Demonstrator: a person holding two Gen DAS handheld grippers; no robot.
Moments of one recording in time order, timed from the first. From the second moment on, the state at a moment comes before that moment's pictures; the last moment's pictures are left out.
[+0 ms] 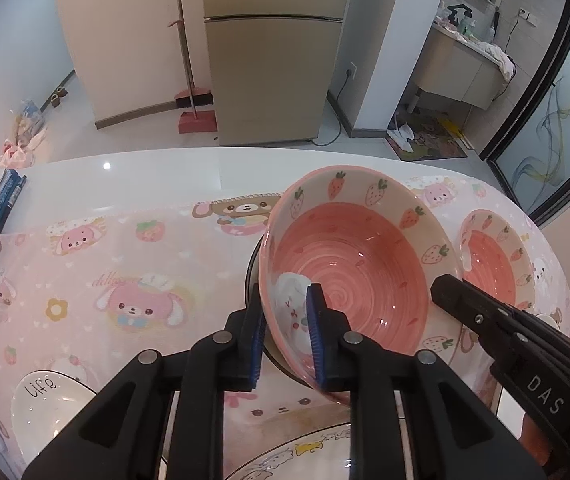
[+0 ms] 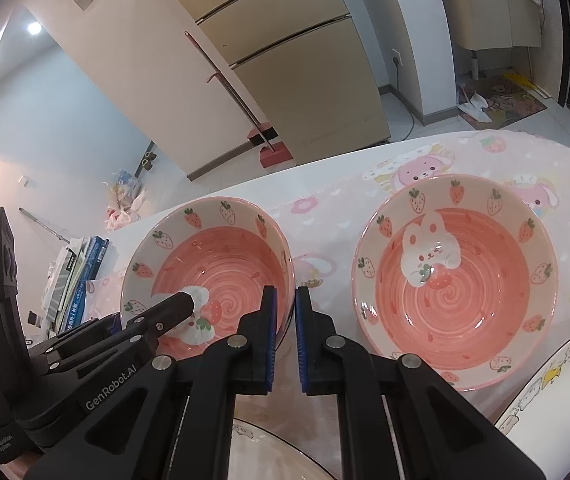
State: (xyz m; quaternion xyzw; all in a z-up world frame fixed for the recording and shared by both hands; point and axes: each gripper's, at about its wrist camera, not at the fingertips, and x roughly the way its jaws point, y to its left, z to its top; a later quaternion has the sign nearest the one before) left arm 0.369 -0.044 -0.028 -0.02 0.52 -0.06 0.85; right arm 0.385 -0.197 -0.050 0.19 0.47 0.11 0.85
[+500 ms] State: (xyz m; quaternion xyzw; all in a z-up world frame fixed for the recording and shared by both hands) left arm 0.364 -0.043 -0.034 0.03 0.47 -0.02 0.88; right arm 0.385 -0.196 -0.047 0.18 0.47 0.12 0.86
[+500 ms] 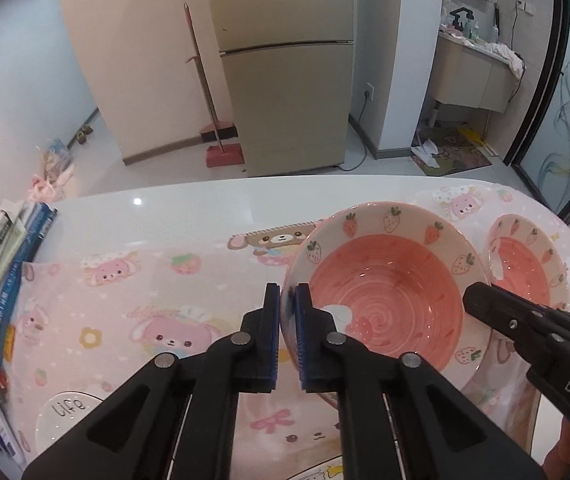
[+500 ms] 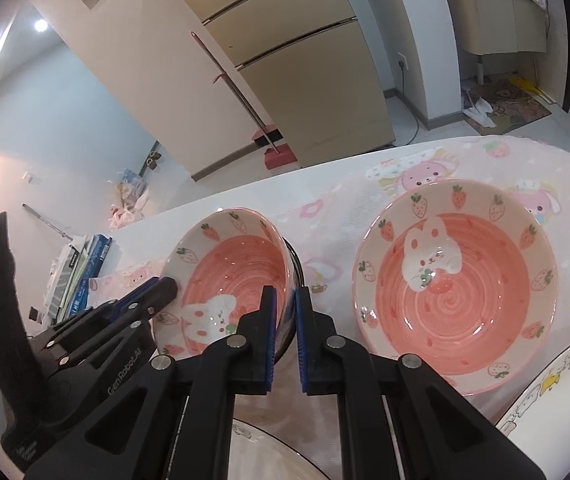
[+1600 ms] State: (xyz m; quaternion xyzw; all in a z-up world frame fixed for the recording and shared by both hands) left arm 0.287 -0.151 0.105 0.04 0.28 -0.09 0.95; right arm 0.274 -0.331 0.117 0.20 0.24 0.00 0.95
